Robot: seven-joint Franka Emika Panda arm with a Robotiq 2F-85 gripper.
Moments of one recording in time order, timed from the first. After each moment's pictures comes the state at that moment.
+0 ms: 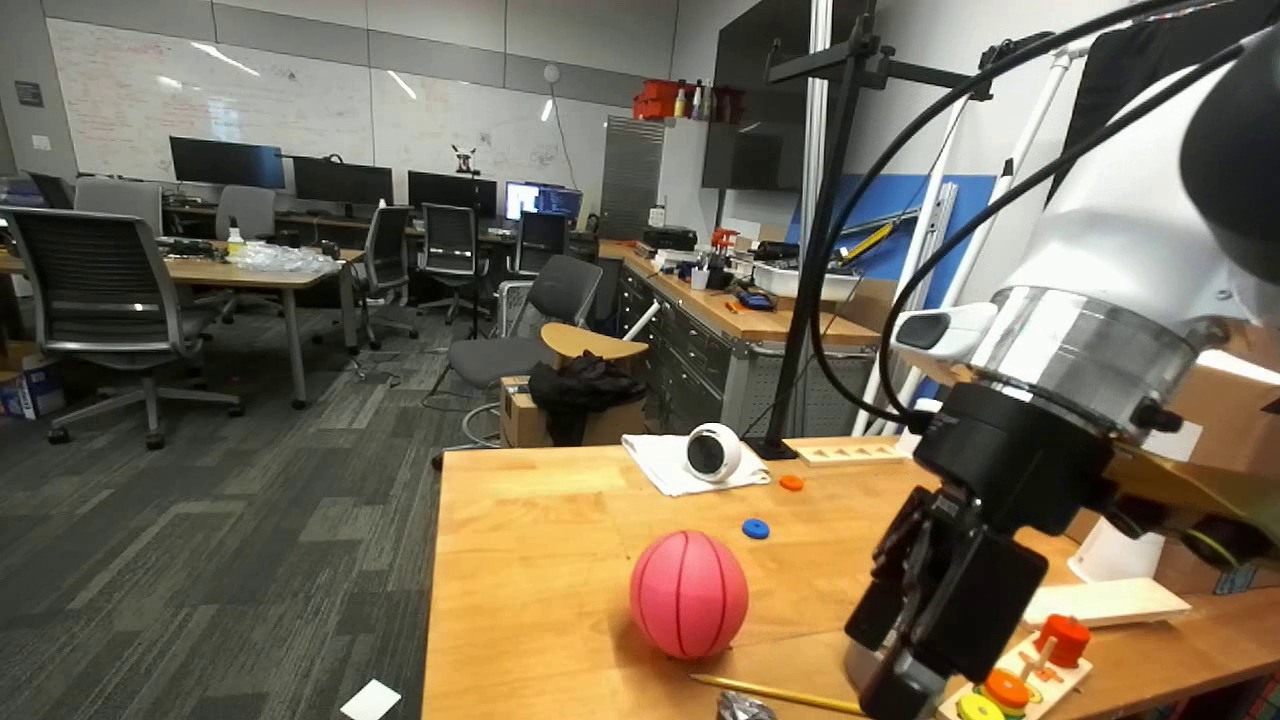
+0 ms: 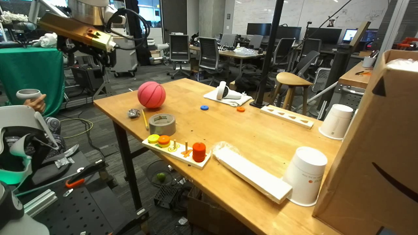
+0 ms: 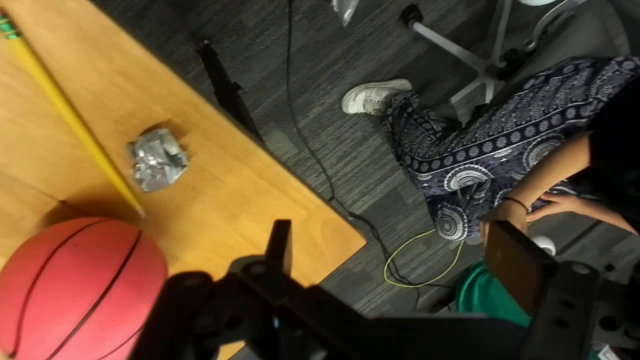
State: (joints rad) arm 0.49 -0.50 0.16 -2.72 0.67 2.31 -0.70
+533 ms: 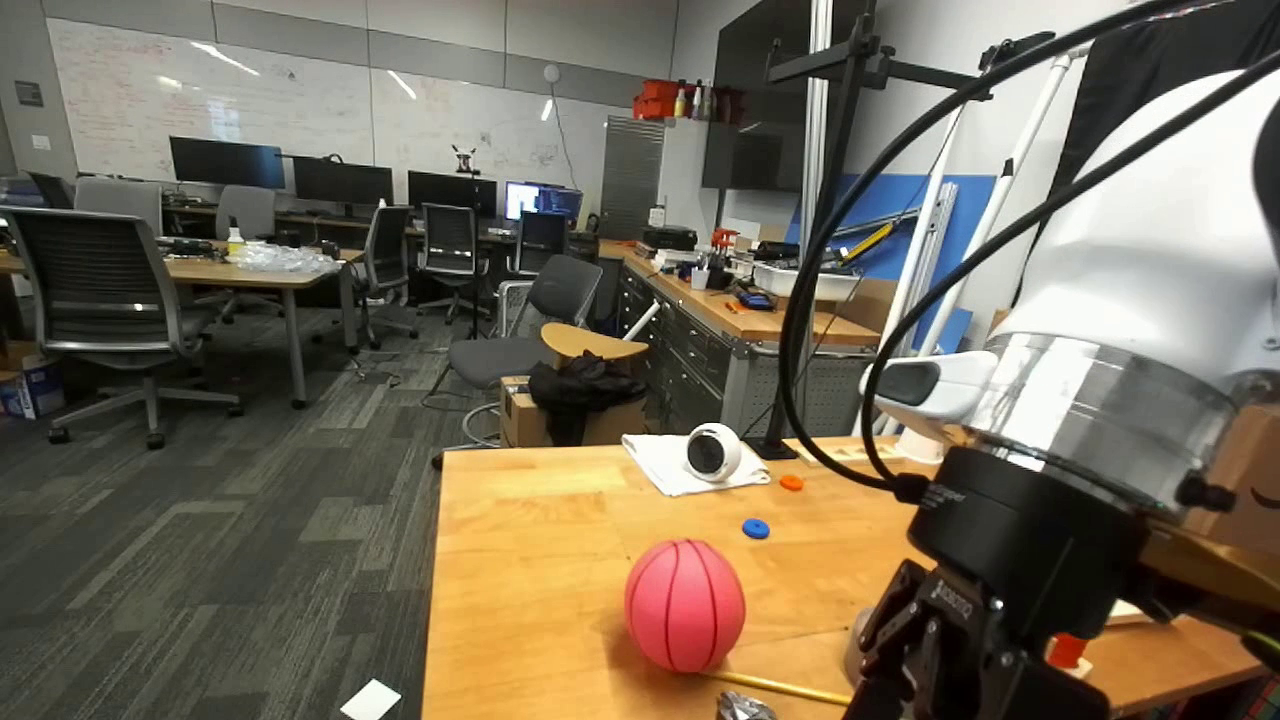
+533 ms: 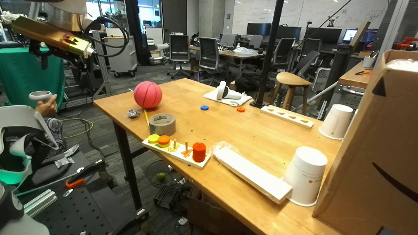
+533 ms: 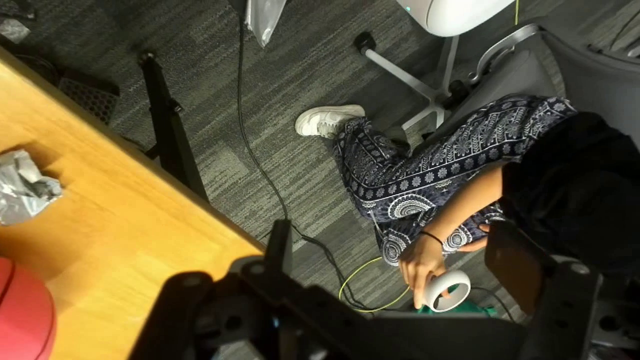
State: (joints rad) arm 0.59 -0.49 0.22 -2.74 0.76 2.30 -0.70
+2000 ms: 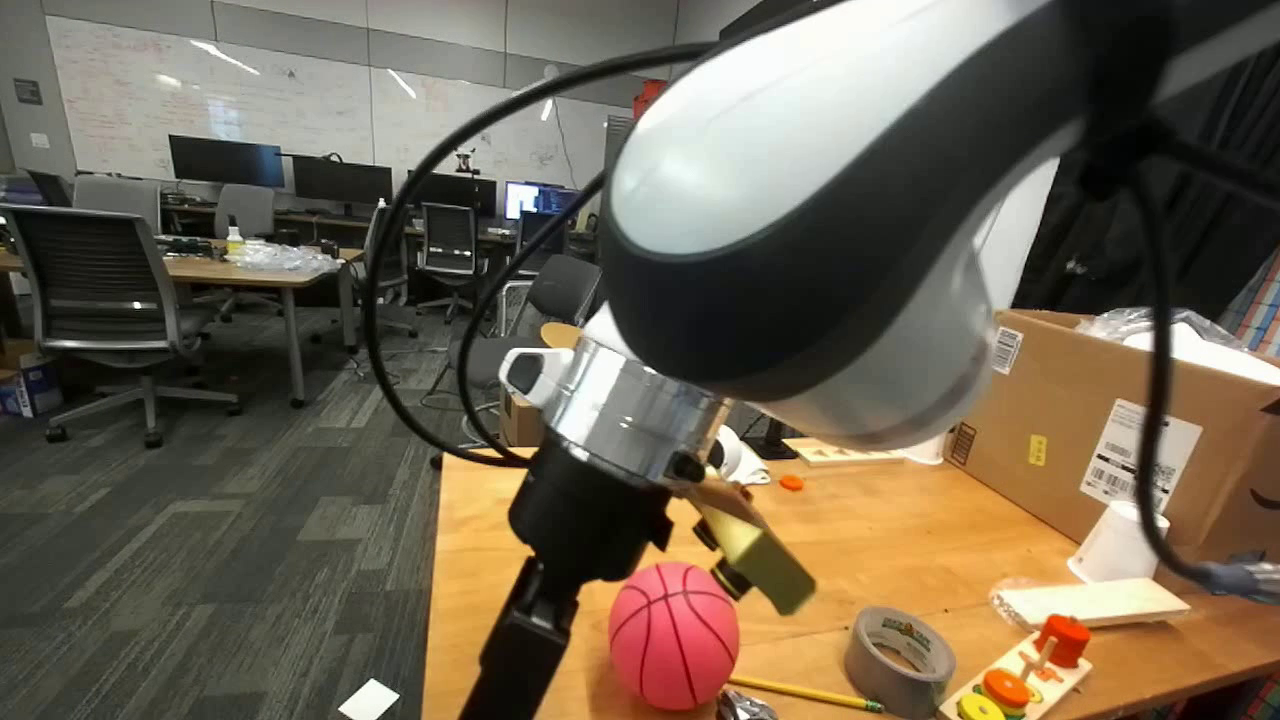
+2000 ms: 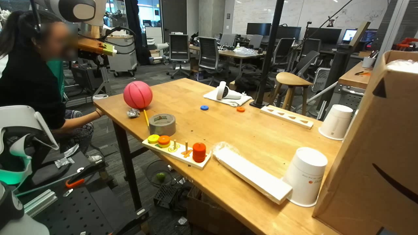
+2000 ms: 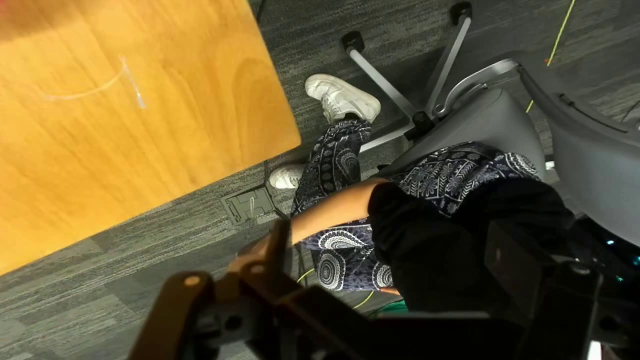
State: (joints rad) arm 0.55 0.16 0.37 -2.18 0.55 2.47 -0.77
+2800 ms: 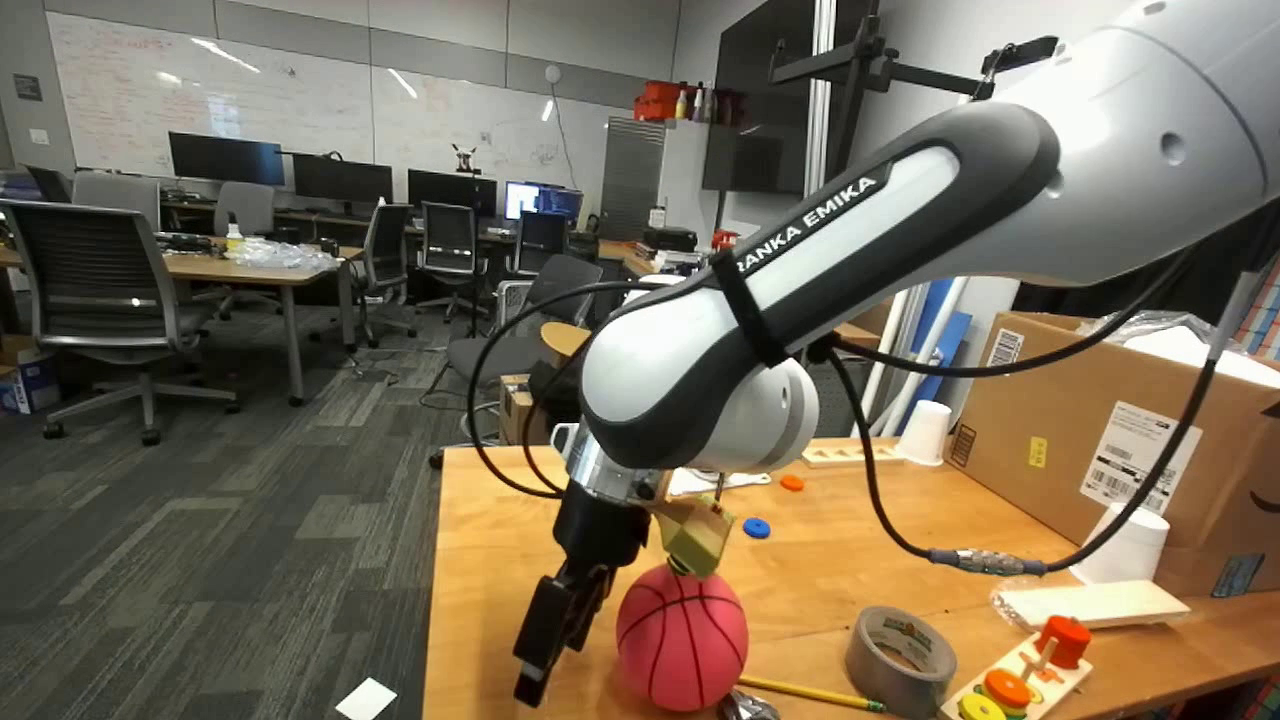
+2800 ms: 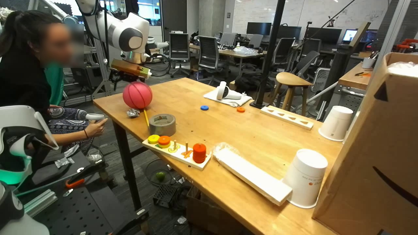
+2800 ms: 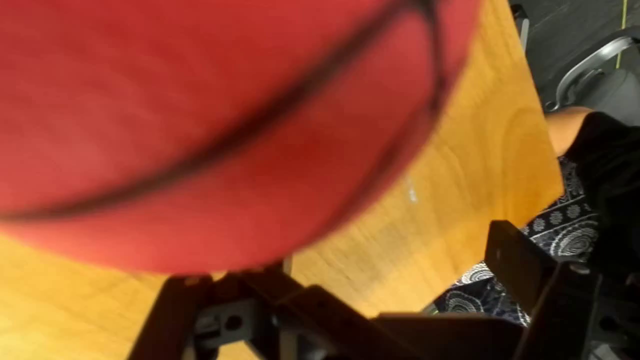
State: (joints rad) arm 0.35 0.51 0.36 -1.93 0.25 2.43 -0.50
